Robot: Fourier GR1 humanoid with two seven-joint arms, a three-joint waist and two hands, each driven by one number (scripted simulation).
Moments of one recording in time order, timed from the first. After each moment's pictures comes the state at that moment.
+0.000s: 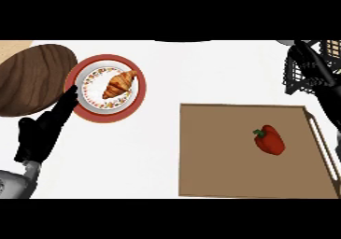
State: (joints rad) left arm -0.17 0.60 -0.33 -1.50 0.31 0.22 0.11; right arm -0.33 -0.57 0.09 -1.54 -0.15 0.11 -0.22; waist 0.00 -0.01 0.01
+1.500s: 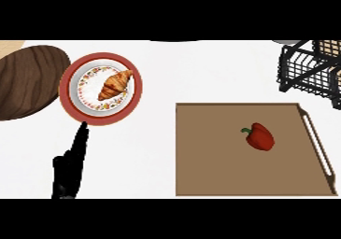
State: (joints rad) left arm 0.06 0.33 -0.34 -1.40 0.23 0.44 -0.06; right arm -0.02 -0.83 -0.26 -1.36 -0.27 0.48 -0.39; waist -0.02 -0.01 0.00
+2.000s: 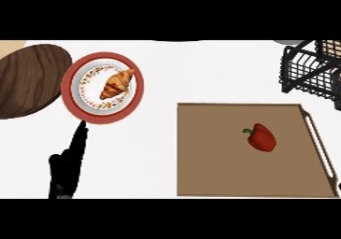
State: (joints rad) left arm 0.06 0.33 -0.31 -1.41 0.23 0.40 -0.04; right arm 0.14 -0.75 -0.19 -1.75 -0.01 0.22 -0.15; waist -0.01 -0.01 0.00
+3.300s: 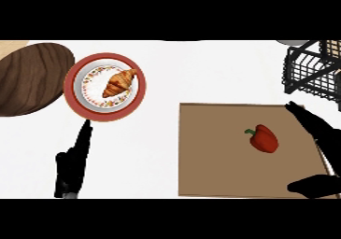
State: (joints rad) left arm 0.06 0.24 -0.25 -1.40 0.12 0.35 -0.02; right arm 0.05 -0.53 0.07 -1.91 0.51 0.28 0.25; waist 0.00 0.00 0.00
